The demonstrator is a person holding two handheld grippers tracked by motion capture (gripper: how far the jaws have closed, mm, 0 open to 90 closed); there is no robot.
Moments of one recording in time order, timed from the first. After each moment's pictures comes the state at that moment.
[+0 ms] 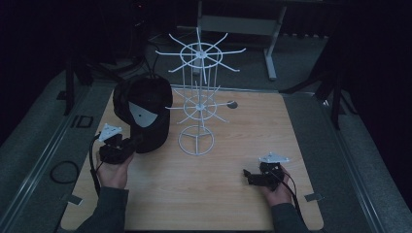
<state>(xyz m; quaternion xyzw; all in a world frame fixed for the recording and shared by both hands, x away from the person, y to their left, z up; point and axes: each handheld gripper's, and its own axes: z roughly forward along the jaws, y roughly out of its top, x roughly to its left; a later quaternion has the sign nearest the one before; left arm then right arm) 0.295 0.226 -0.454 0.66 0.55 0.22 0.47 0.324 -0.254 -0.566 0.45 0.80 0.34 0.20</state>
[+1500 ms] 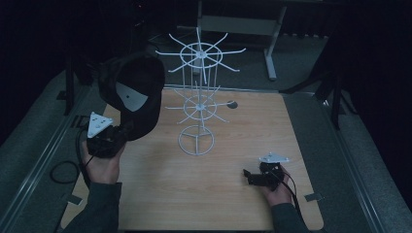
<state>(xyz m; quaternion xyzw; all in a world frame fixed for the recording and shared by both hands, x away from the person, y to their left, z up) 0.279 0.227 -0.399 0.65 0.51 0.32 0.47 0.324 -0.254 -0.566 0.45 0.80 0.34 0.20</state>
